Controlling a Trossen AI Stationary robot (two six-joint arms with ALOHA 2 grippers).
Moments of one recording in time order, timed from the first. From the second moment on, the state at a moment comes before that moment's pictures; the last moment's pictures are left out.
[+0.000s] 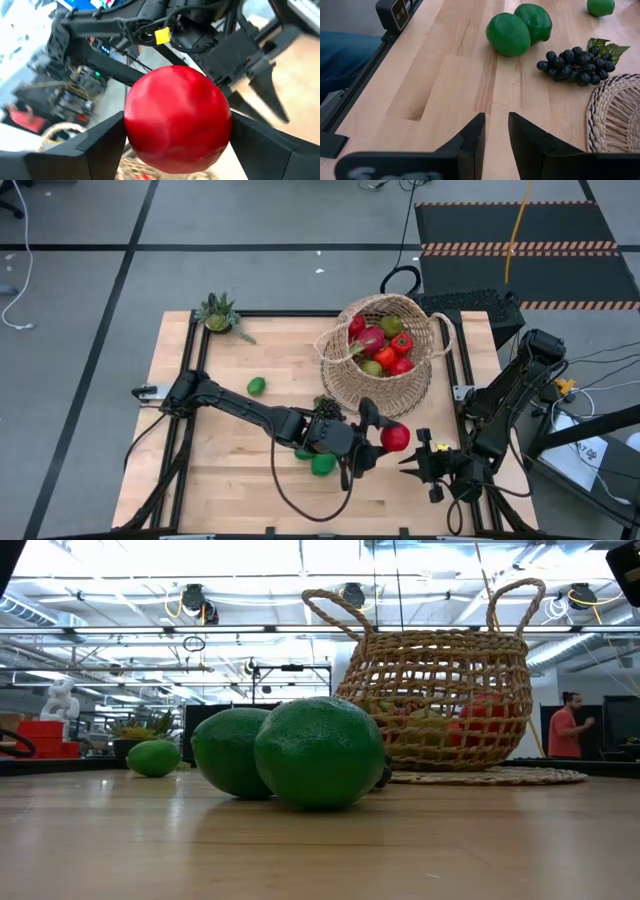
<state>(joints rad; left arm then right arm) -0.33 2.08 1.92 -0.12 -0.40 0.70 1.02 1.25 0.65 -0.33 0.71 0.56</state>
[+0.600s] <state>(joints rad) -0.34 2.08 1.92 -0.11 -0.40 0.05 1.02 1.25 0.65 -0.33 0.71 0.56</state>
